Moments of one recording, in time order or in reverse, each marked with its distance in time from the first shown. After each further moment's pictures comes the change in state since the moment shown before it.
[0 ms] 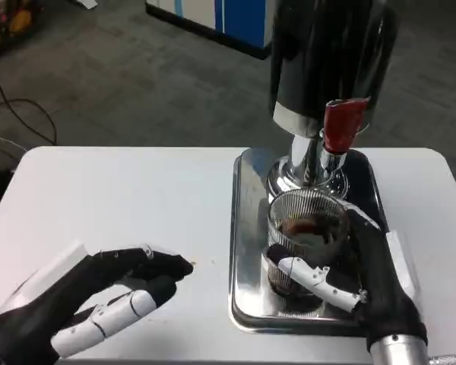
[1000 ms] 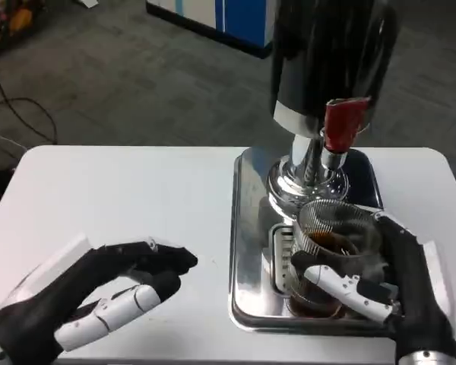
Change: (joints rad) left arm -0.033 0.002 -0.009 0.001 0.000 -0.006 0.000; right arm 0.101 -0.012 -0.060 -0.094 0.042 -0.058 -0.009
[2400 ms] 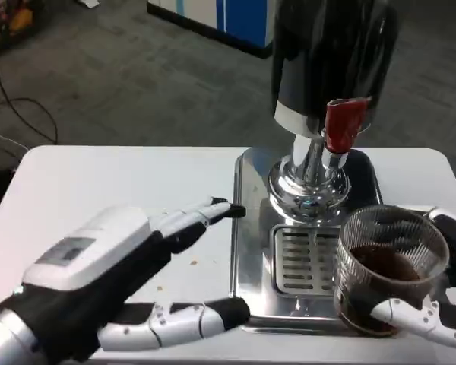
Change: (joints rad) left arm 0.007 0.079 -0.019 -0.360 0.229 0.104 -0.006; right arm 0.256 -0.221 -0.191 -0.387 0.182 -0.046 0.362
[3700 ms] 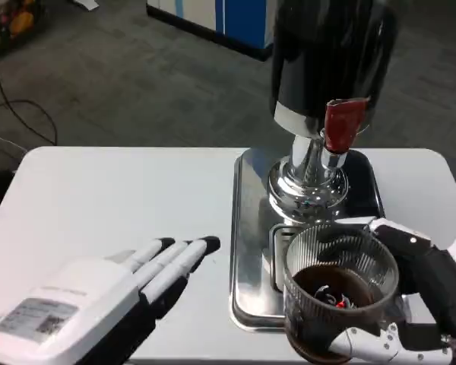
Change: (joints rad) left arm 0.343 -0.100 0.175 -0.381 0.203 0.074 -0.116; right arm 0.020 -0.009 0.085 -0.088 0.013 0.002 0.134
